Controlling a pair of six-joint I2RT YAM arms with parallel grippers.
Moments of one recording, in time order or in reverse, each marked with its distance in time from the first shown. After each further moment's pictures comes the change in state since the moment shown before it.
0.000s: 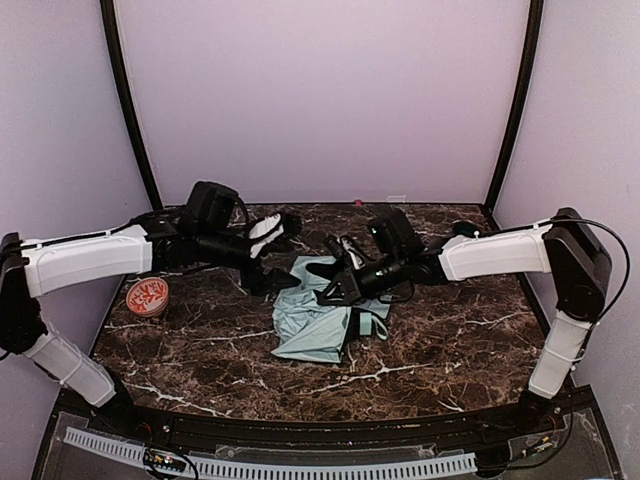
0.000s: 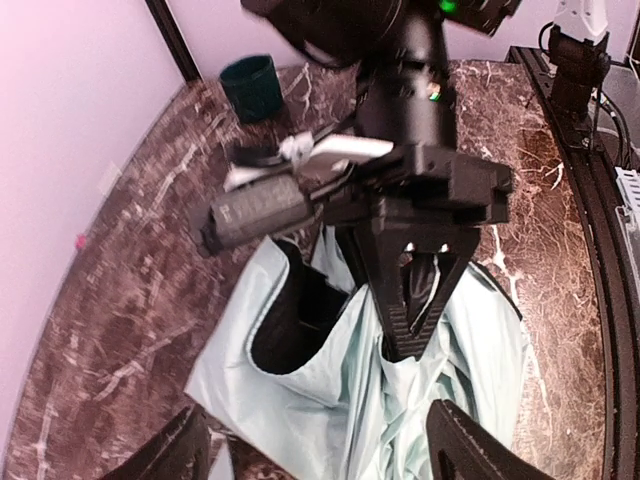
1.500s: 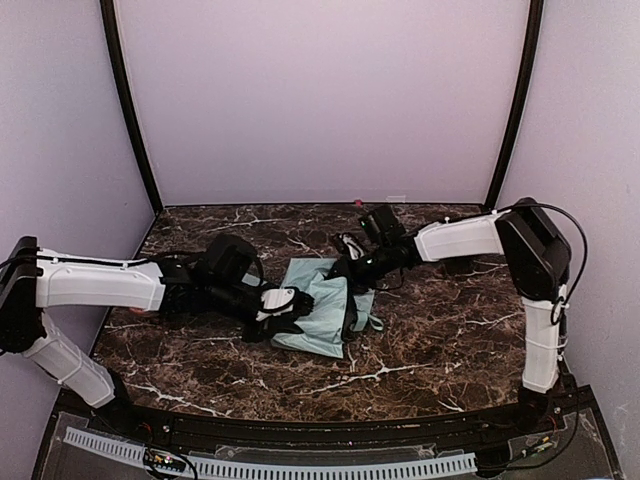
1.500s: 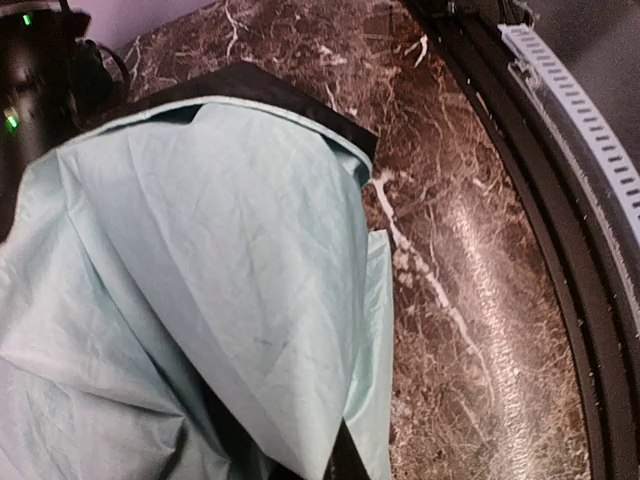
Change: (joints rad) left arm -0.155 0.006 -0.231 0.063 0.021 0.206; right arm -0.119 0.224 0.217 -0.135 0.088 0.037
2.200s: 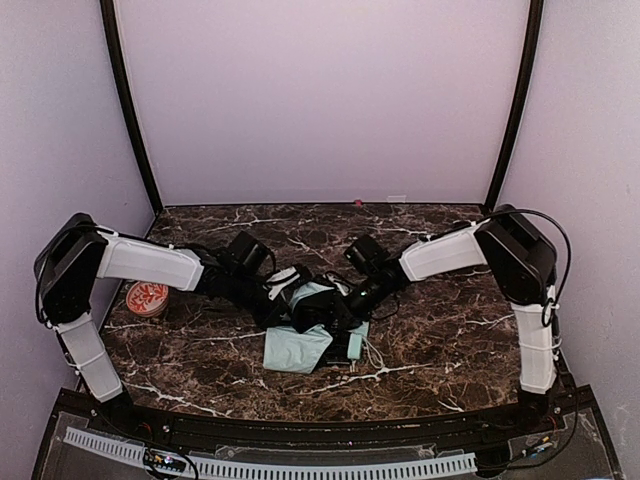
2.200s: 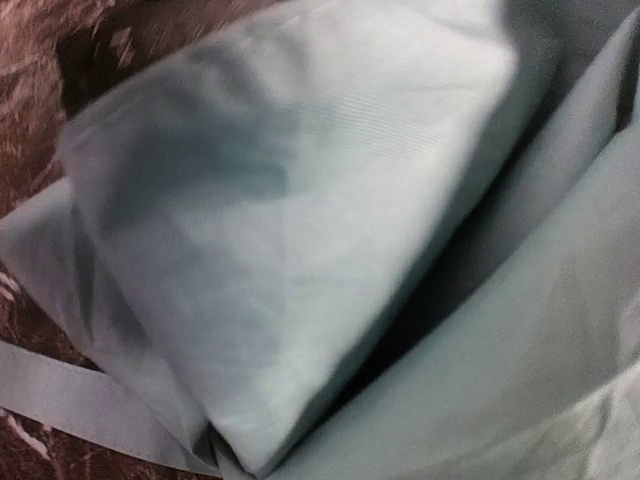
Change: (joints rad) left arm 0.145 0.259 0.140 -0.048 -0.028 -0.521; right arm 0.098 0.120 0.000 -0.153 -0.176 -0.211
